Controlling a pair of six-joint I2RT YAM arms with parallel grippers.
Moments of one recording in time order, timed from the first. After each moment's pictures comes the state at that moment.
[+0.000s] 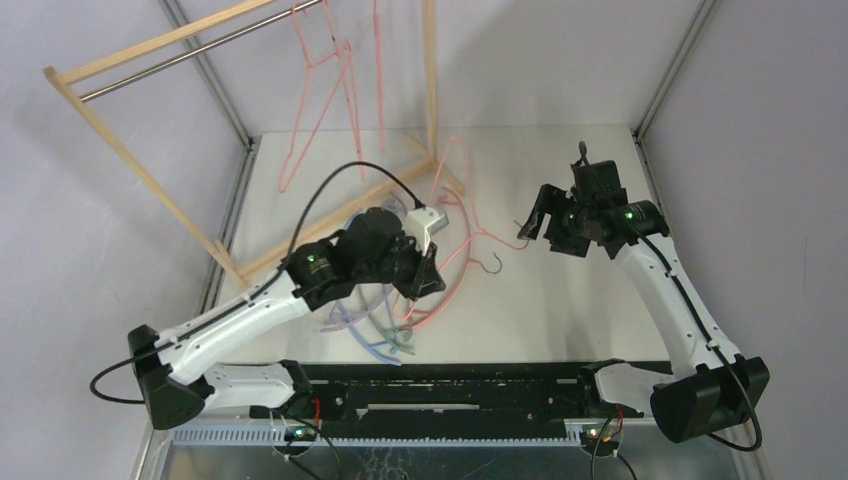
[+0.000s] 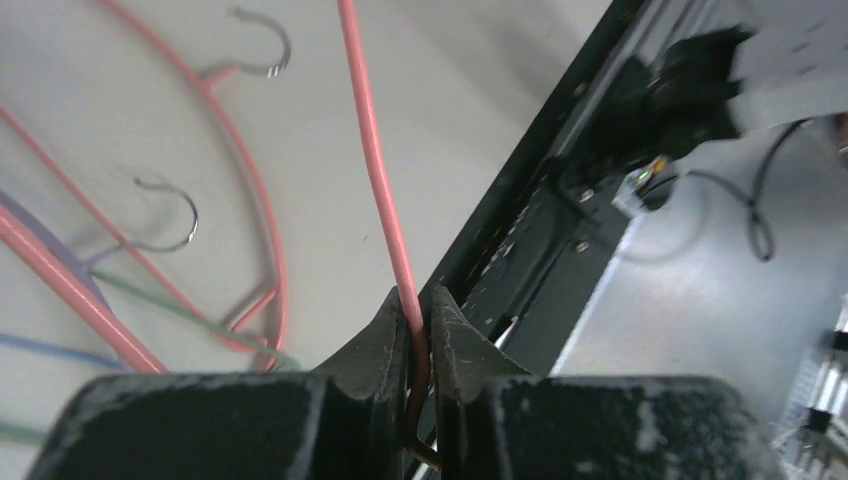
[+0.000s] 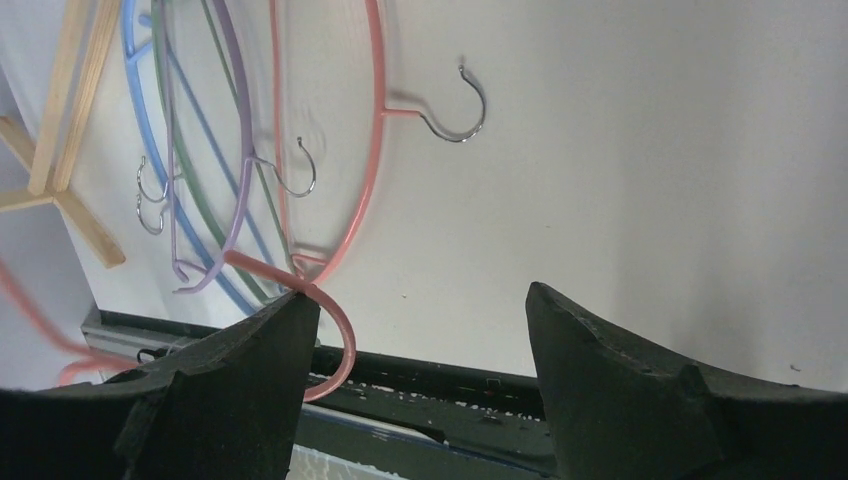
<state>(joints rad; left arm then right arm) -0.95 1.17 1.11 -0.58 0.20 -0.29 0.24 1.19 1.23 -0.98 -0.15 0.56</state>
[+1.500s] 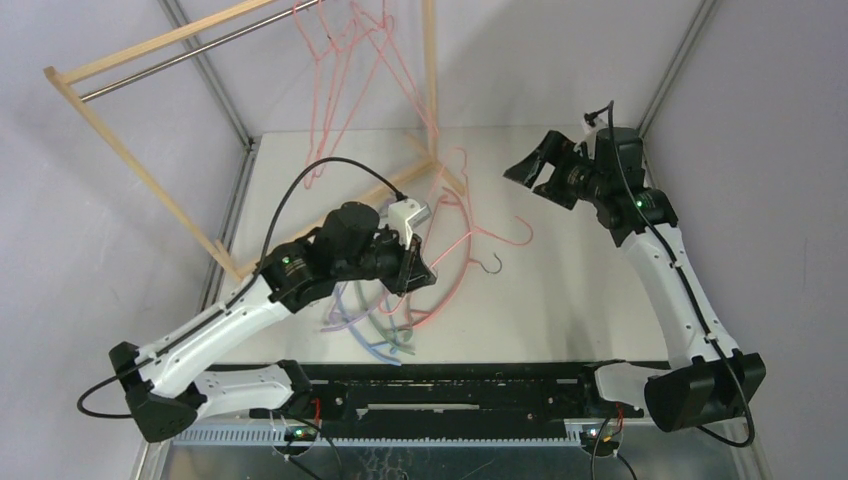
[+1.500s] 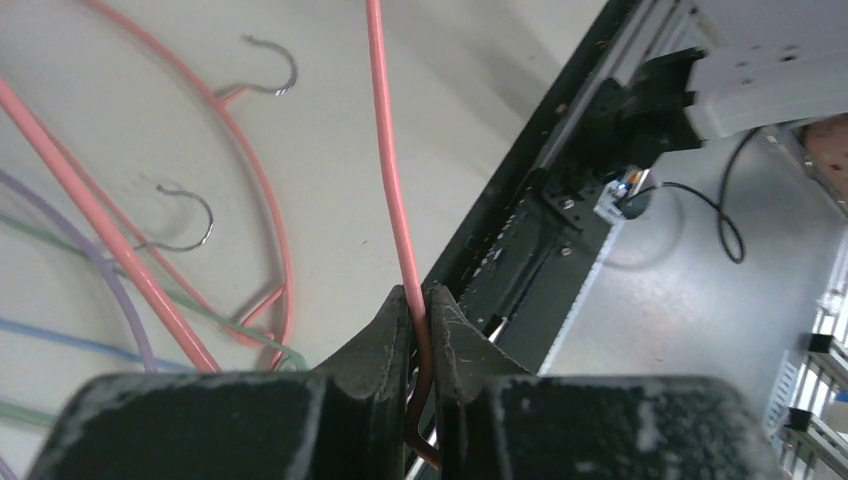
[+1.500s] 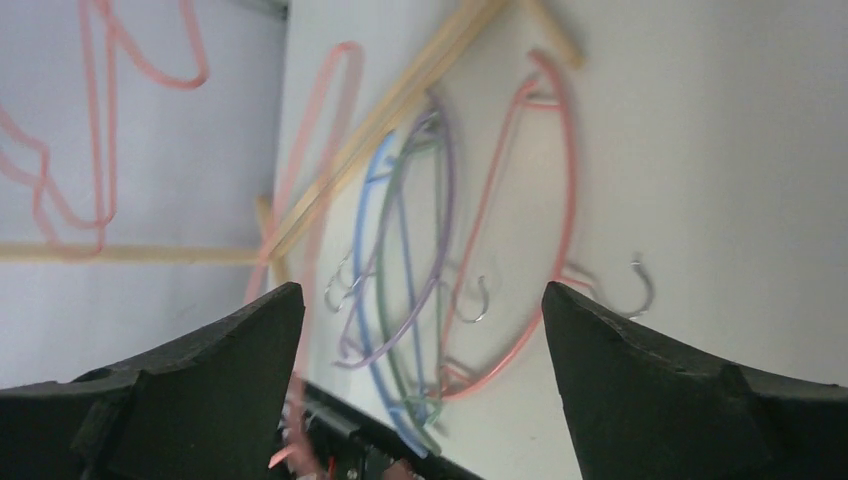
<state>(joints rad) -0.90 1.09 1.16 -0.62 0.24 -0.29 0.18 1.23 1.31 -0.58 -0.42 0.67</state>
